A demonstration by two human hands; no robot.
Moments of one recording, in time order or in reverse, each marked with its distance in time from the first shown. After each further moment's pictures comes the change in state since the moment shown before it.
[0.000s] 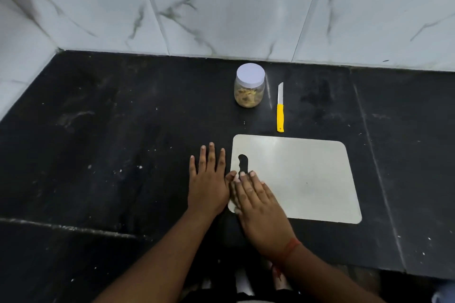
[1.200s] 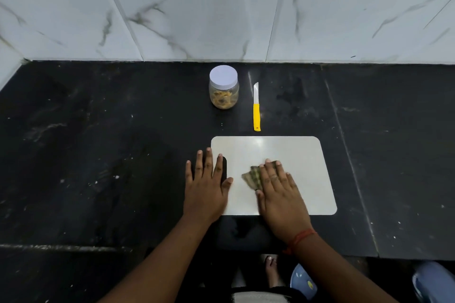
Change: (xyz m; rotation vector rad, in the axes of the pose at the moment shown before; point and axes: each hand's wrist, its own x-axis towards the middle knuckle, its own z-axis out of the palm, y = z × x) left_hand -0.005 0.035 0.004 -0.002 0.000 0.111; right_hand -0.022 0.071 -0.016 0.021 0.021 0.319
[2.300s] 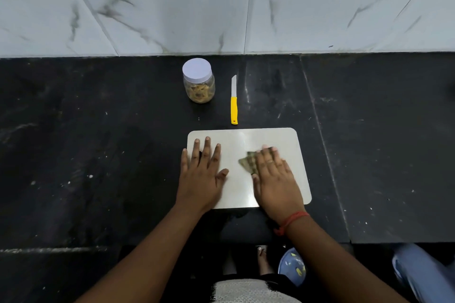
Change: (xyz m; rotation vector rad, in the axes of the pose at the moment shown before) left_hand 0.015 0.041 -0.008 -0.010 0.018 0.119; right_hand 0.007 0.048 -0.007 0.056 0.040 0.065
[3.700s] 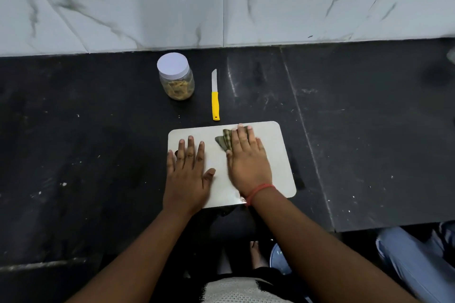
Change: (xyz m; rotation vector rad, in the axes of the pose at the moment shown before) left_hand 0.000 0.006 0.012 -0.090 0.055 0.018; right_hand 0.050 -0.020 0.003 0.055 0.045 0.099
